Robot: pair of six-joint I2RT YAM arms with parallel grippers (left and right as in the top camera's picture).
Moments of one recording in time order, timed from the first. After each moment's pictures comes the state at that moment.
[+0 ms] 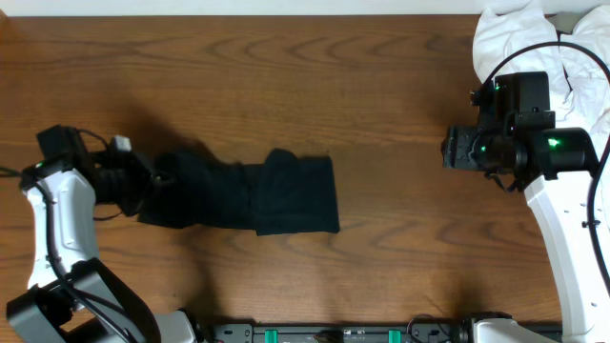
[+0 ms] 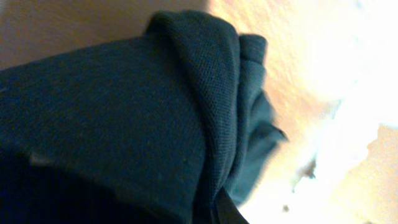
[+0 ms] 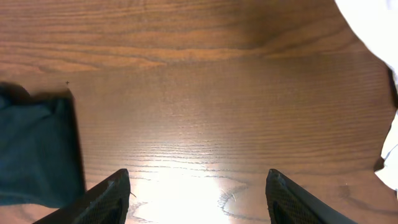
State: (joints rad) left arm 0.49 1.54 1.07 -1.00 0.67 -0.27; right arm 0.06 1.36 1.29 -1.05 -0.05 0.17
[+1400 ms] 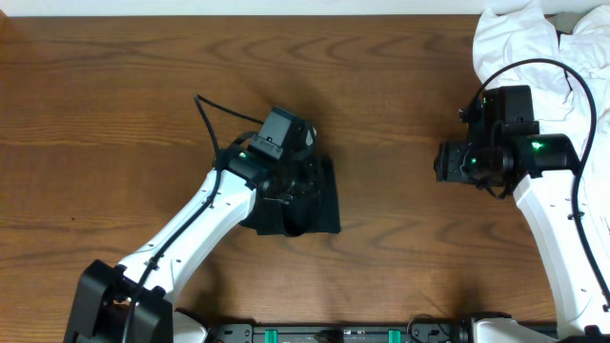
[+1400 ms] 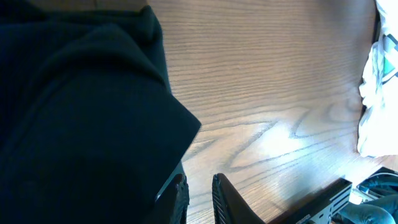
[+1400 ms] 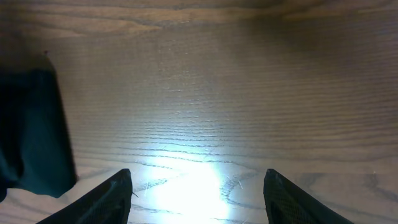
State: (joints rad) left arm -0.52 1.54 1.08 -0.65 0.40 -0.61; right arm 0.06 1.38 1.17 -1.02 -0.08 0.17
